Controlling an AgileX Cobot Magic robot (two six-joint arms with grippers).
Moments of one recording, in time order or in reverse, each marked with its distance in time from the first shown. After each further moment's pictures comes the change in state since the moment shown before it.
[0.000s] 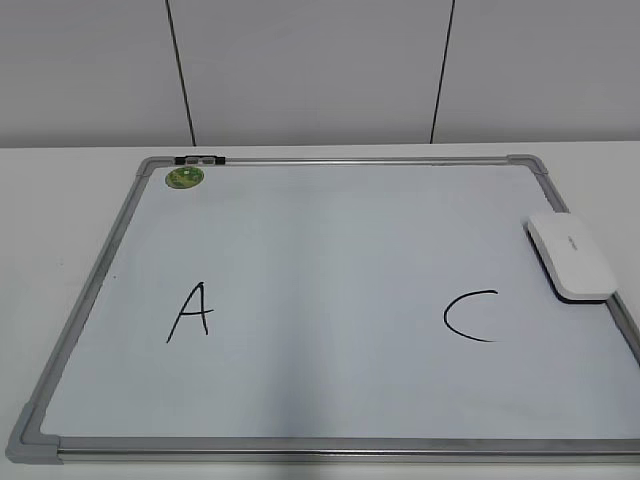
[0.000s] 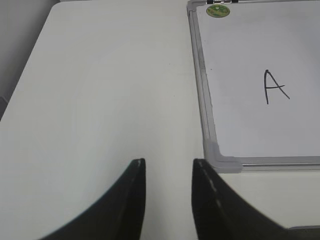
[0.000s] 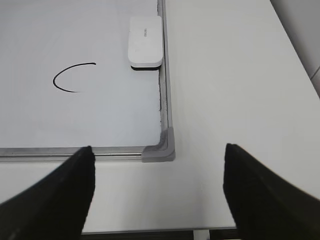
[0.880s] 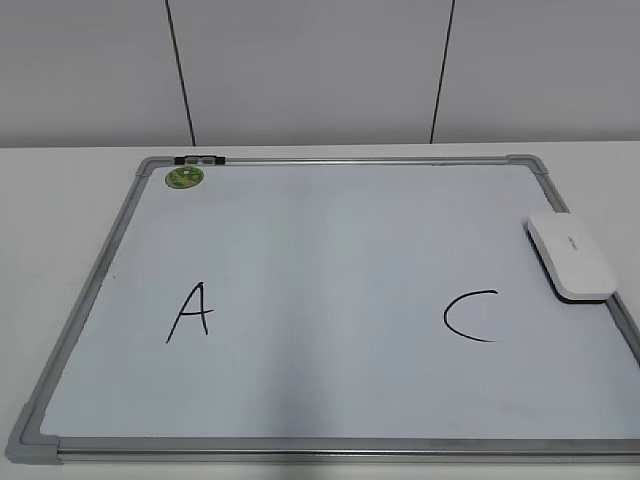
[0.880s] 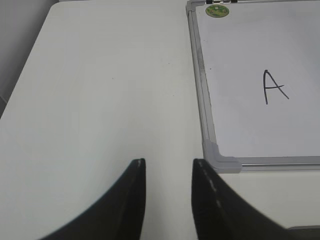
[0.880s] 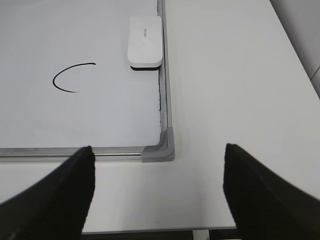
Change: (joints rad) left arm 0.000 0.000 0.000 0.000 0.000 0.000; right arm 0.000 -0.002 0.000 0.000 0.000 0.000
